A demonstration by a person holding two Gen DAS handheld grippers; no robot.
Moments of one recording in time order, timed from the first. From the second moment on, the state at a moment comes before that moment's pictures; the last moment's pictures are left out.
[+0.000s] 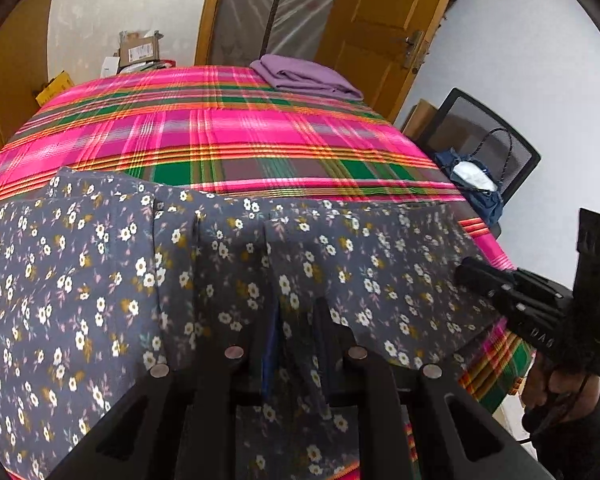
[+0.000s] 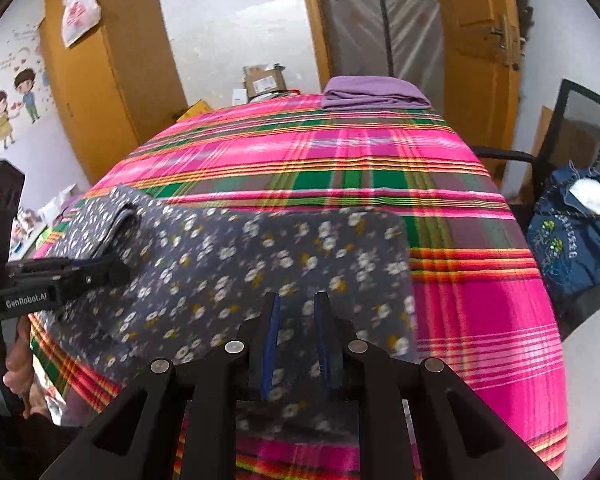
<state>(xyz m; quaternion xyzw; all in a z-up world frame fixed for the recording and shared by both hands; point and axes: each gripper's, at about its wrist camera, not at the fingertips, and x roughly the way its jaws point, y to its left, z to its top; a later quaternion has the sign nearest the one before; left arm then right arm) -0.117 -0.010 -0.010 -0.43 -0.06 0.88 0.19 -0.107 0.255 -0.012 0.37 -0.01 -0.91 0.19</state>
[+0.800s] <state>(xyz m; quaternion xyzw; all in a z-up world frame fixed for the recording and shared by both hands) -0.086 -0.020 -0.016 -0.41 -0.07 0.87 0.25 -0.091 0.220 -0.015 0.36 0.02 -0.90 0.24</state>
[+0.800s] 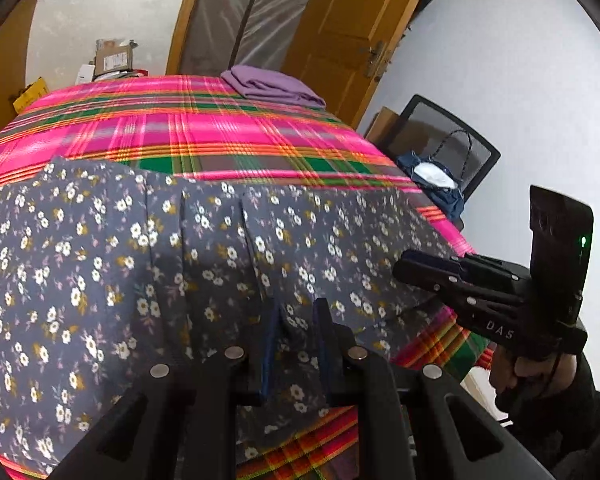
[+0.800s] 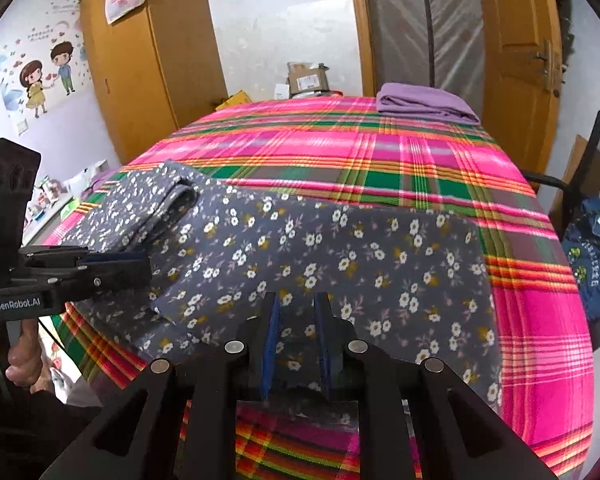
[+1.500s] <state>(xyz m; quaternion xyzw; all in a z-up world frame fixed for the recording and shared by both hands) -0.084 -0.020 -0.008 -0.40 -0.06 0.88 0.26 -0.102 0.364 -0.024 0.40 -0.24 -0.87 0.18</state>
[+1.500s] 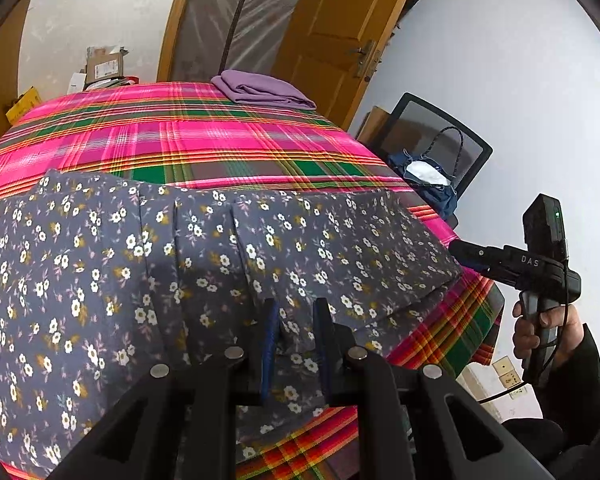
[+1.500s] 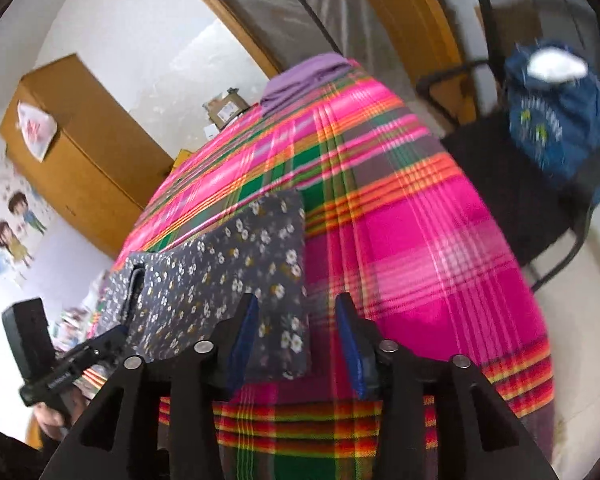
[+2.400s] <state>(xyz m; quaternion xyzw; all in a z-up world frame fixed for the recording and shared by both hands) -0.086 -0.018 -0.011 -0.40 -0.07 0.87 0.27 -0.114 0.365 -0.031 0.45 -0.30 -0.81 0.24</state>
